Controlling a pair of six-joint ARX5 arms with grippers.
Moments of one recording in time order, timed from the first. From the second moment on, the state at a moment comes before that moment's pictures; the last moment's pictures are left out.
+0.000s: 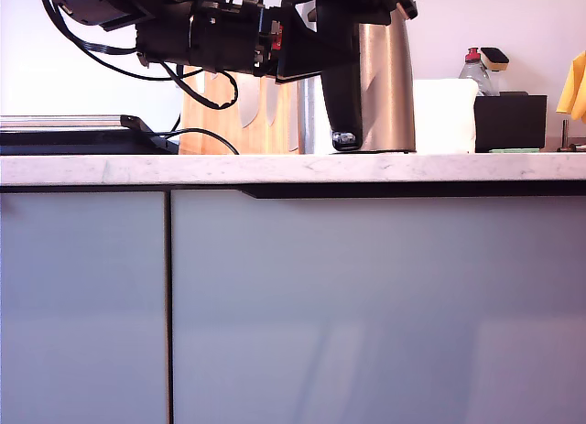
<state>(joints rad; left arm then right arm) -0.48 1.83 1.33 0.32 0.93 0.32 0.43 1.52 1.29 0.00 -0.56 0.01</state>
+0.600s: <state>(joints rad) -0.49 1.81 1.39 0.14 0.85 0.40 0.44 1.52 1.29 0.01 -0.53 0.01</state>
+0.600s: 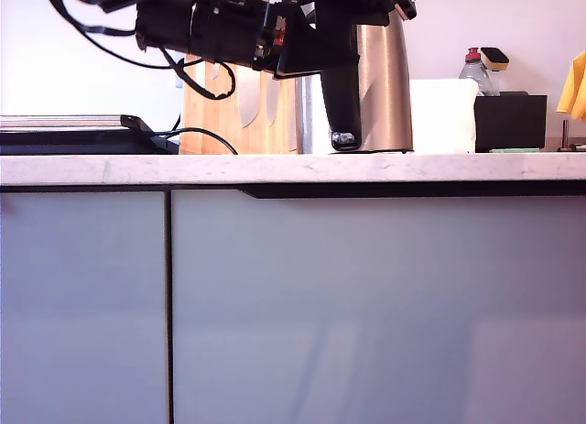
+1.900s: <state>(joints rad) -0.51 1.76 1.48 -0.13 0.75 0.54 0.45 1.52 1.33 -0.03 -0.54 0.02</state>
